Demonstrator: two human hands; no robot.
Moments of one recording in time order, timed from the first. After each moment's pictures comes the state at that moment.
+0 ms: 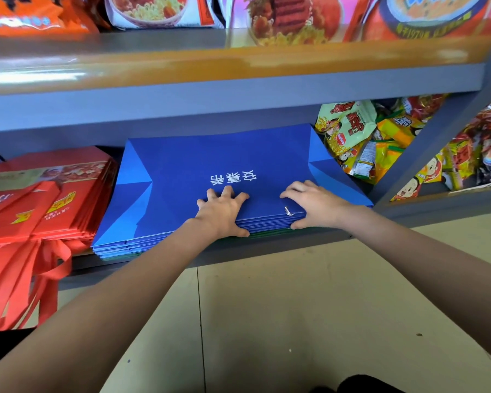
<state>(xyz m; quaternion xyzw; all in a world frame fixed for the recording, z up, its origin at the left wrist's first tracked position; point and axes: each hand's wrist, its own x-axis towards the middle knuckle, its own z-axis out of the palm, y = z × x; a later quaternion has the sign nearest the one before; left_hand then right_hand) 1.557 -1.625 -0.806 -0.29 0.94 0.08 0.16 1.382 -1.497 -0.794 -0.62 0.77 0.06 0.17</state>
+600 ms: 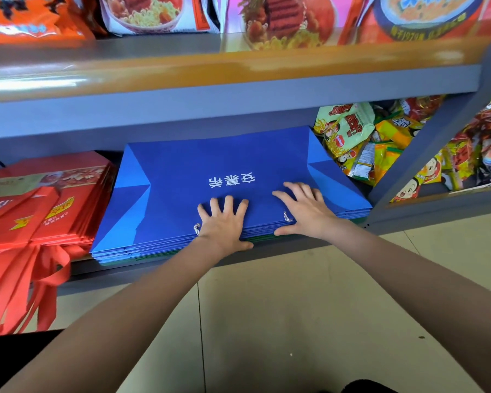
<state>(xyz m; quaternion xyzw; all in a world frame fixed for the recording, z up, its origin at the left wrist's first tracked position) 1.557 -1.604 -0.828 -0.31 0.94 -0.01 0.15 1.396 -1.500 -0.820 -0.58 0.81 0.04 0.11</state>
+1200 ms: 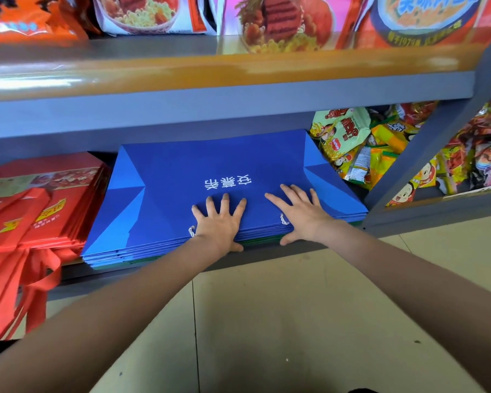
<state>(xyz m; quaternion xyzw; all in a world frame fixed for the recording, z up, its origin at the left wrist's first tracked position) 1.551 -1.610 -0.823 -0.31 0.93 0.00 0.19 1.392 -1.506 -0.821 -0.56 0.80 0.12 0.16</state>
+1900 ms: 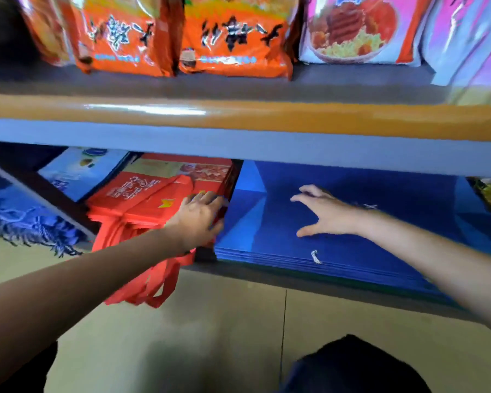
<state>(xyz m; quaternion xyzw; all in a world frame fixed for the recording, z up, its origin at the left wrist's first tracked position) 1.755 -1.737 -0.763 -0.41 0.91 0.06 0.07 1.490 -1.663 -0.778 -0.68 0.67 -0.01 0.29</state>
